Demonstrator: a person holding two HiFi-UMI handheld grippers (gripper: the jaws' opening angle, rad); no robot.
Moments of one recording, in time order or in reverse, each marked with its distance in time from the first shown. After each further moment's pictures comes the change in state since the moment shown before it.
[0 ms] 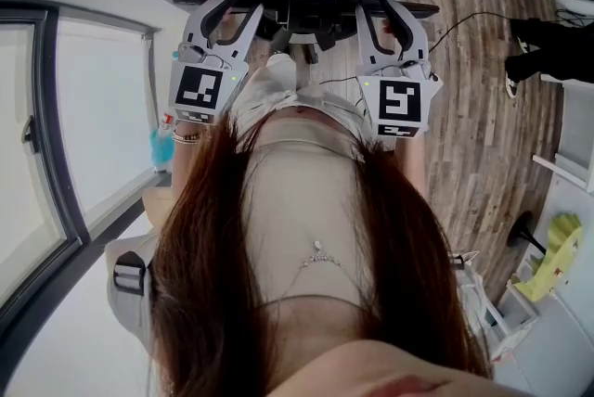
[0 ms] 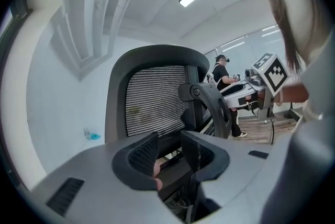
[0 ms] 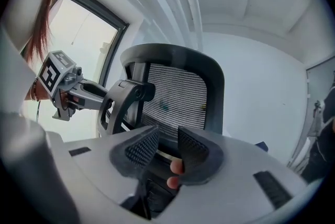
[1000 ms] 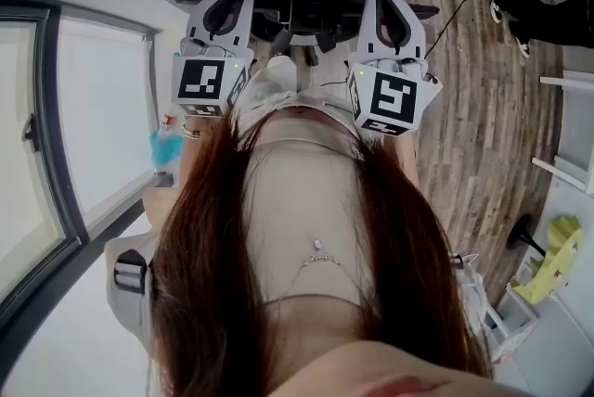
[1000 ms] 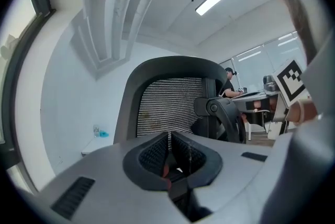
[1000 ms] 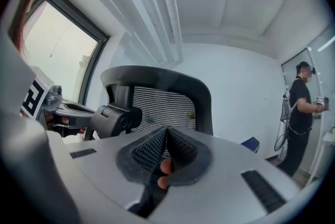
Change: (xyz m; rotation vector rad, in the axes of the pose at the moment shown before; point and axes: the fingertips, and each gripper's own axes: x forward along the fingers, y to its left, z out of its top) left arm 0.003 0.018 0.017 -0.135 -0.062 0.130; right arm 0.001 -0.019 0.034 0.137 -0.119 -0.195
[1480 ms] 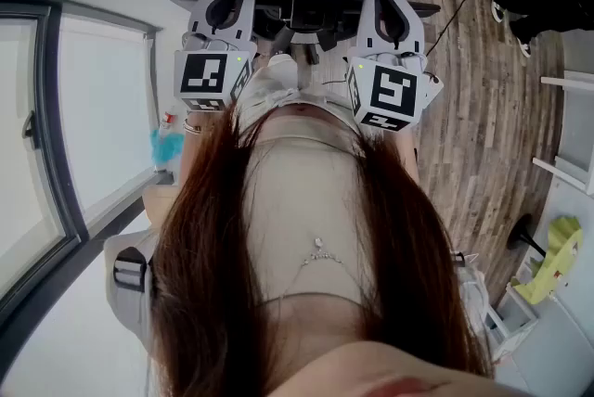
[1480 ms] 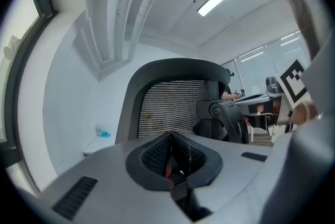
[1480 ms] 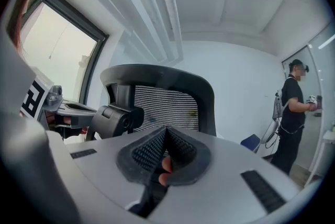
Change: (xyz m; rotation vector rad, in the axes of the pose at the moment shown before) left arm 0.004 0.002 0.007 -0.013 -0.031 0.020; right arm 0.003 0.003 -0.002 0.020 0.026 0.006
